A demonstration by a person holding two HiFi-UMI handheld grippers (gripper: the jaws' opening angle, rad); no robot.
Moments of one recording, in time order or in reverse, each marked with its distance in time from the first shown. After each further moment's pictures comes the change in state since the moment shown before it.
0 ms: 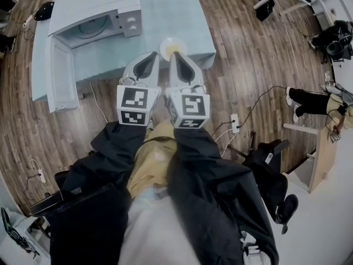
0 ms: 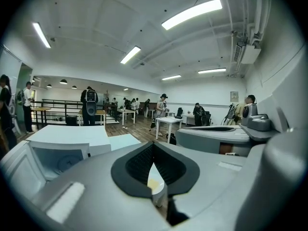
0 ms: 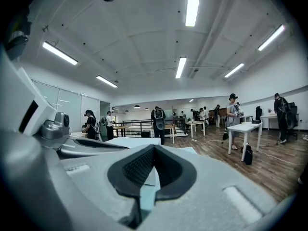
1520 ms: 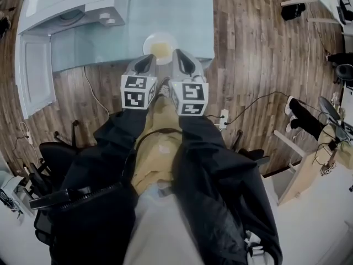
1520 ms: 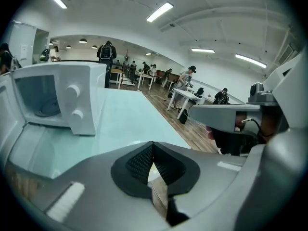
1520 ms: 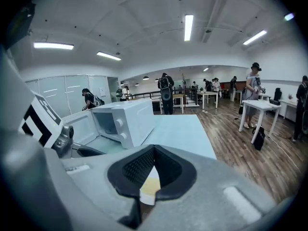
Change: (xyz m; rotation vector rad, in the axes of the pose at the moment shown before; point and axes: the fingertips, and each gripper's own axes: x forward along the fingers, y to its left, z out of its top) left arm 0.190 -0.002 -0.166 -0.320 0.396 0.135; right arm 0.124 -0.152 -0.147 -0.010 0.390 0.180
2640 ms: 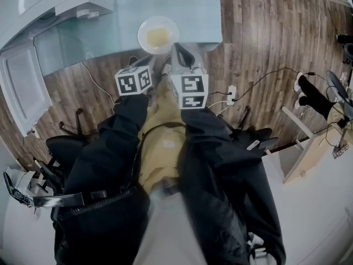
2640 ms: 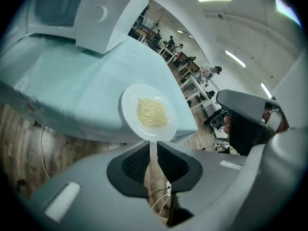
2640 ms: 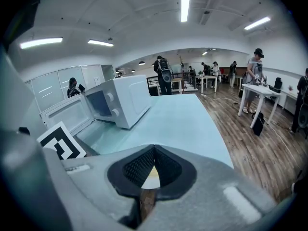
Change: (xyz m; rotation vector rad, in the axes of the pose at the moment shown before) left arm 0.057 0.031 -0.133 -0.417 0.309 -0.075; right arm 0.036 -0.007 -0.083 0.045 0.193 -0.014
